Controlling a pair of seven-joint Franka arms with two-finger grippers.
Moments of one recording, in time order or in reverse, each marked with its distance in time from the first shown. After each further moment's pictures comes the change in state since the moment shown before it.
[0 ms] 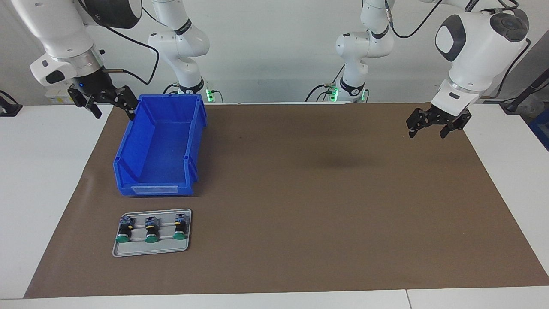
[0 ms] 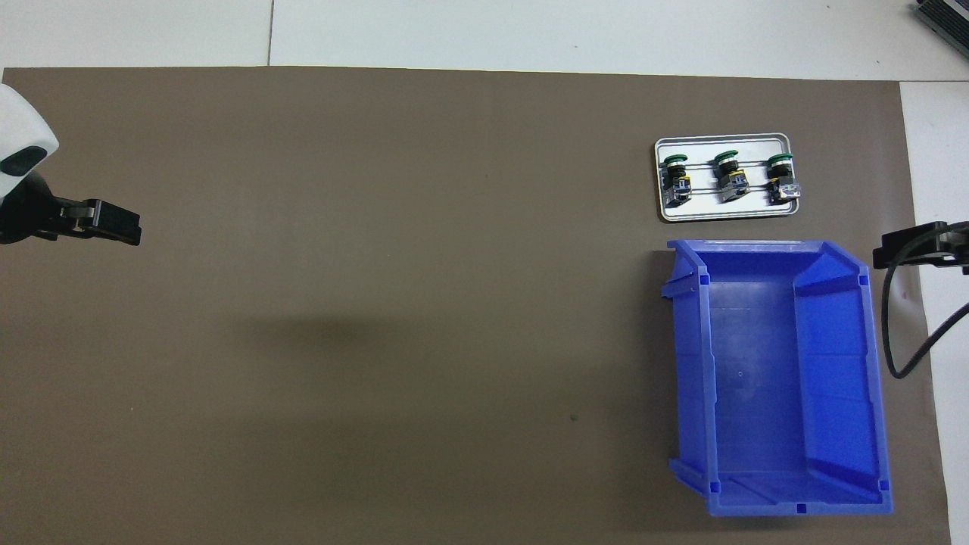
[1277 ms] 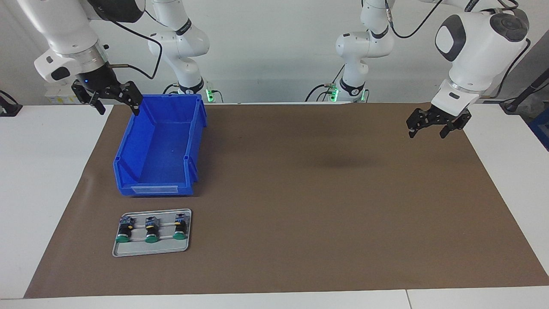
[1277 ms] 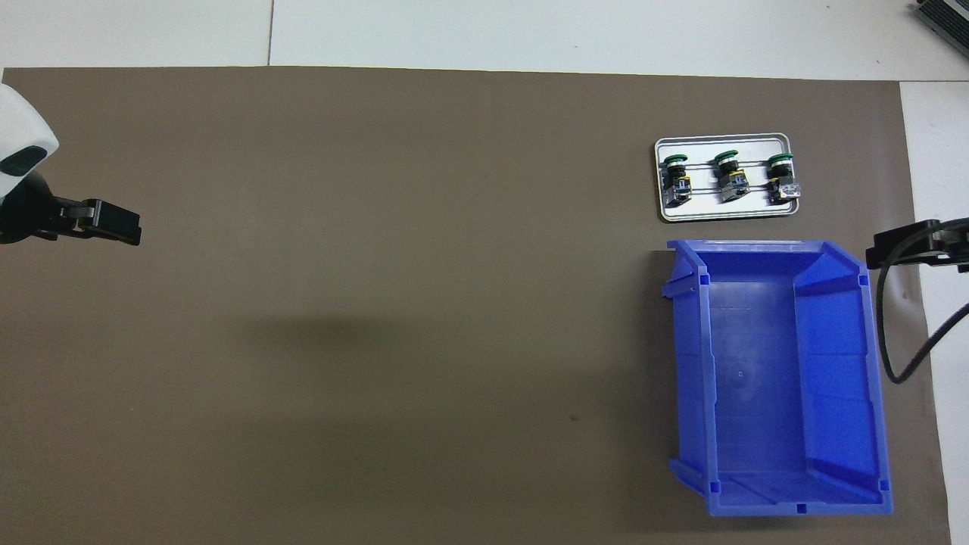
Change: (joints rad) left arm 0.000 0.000 0.000 0.000 0.000 0.000 0.000; right arm 0.026 0.016 0.001 0.057 0.000 -0.078 0.000
